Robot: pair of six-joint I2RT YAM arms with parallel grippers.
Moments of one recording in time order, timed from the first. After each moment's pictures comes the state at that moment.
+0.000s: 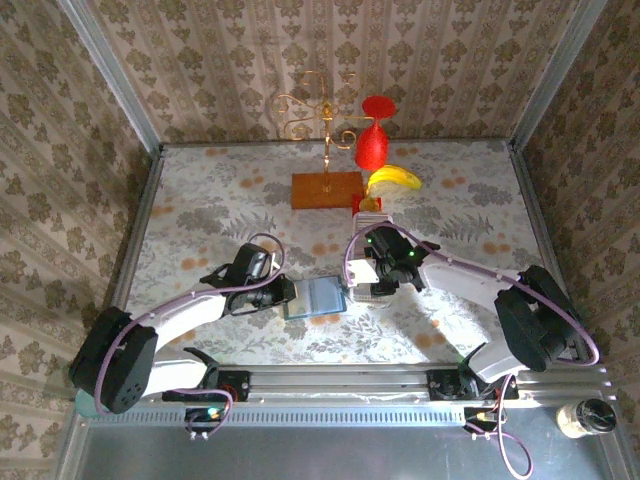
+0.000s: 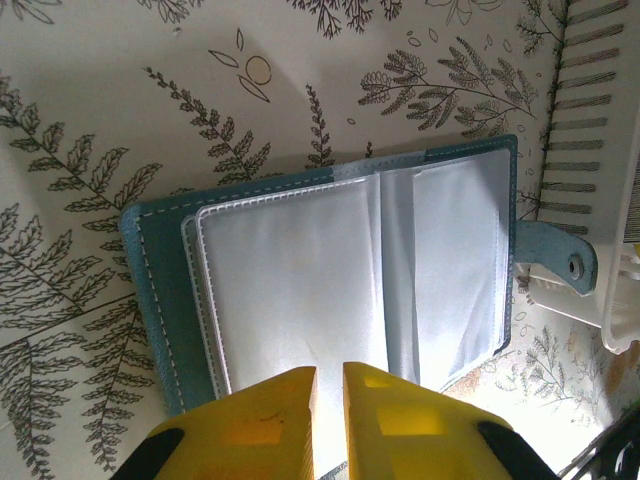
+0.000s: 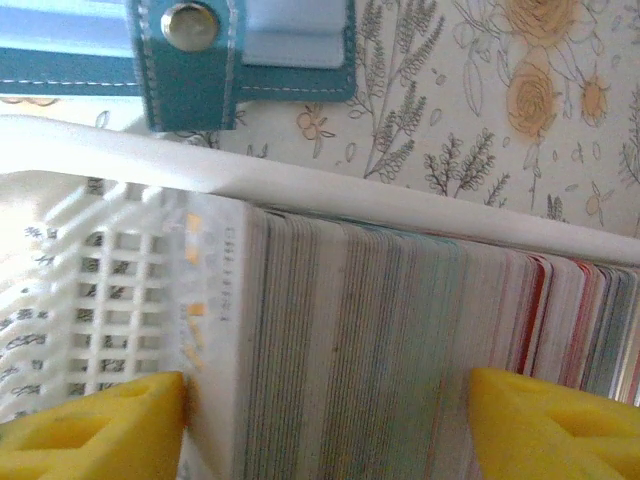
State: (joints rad) left arm -0.60 1.24 0.48 -0.19 0.37 -0.74; right arm 0.62 1.49 0.84 -0.41 0.01 -1.08
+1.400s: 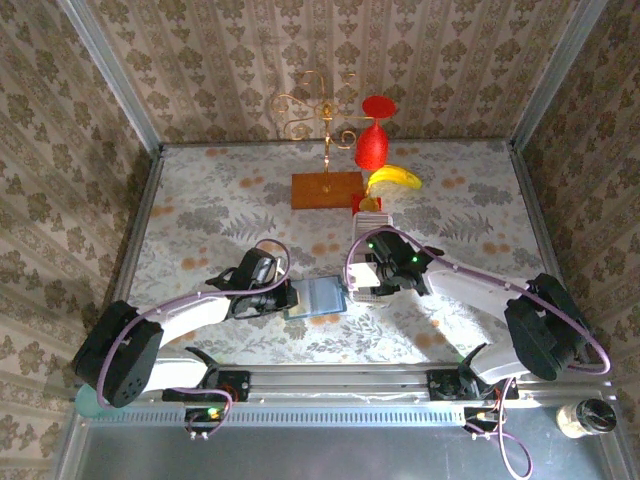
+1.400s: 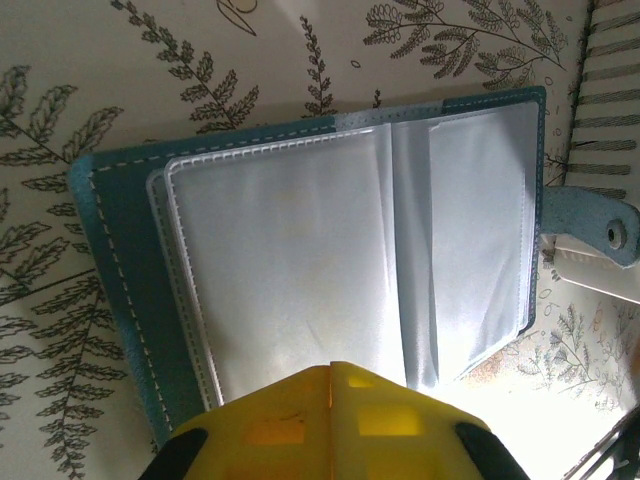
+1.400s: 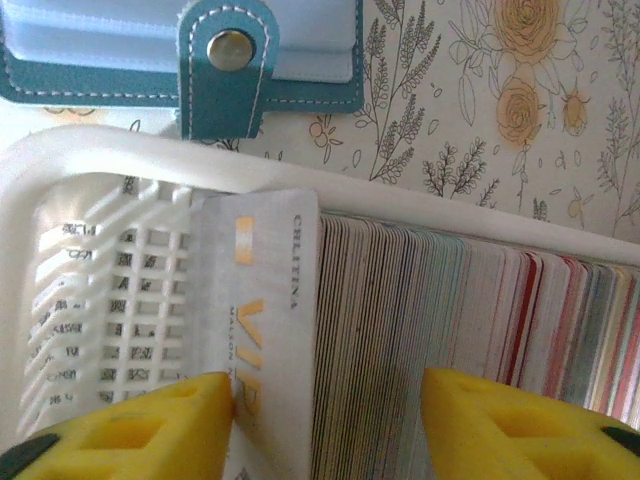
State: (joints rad) left arm -0.64 1.27 0.46 -0.16 0.37 -0.74; right arm 0.65 1.44 0.80 -0.40 0.04 -1.07
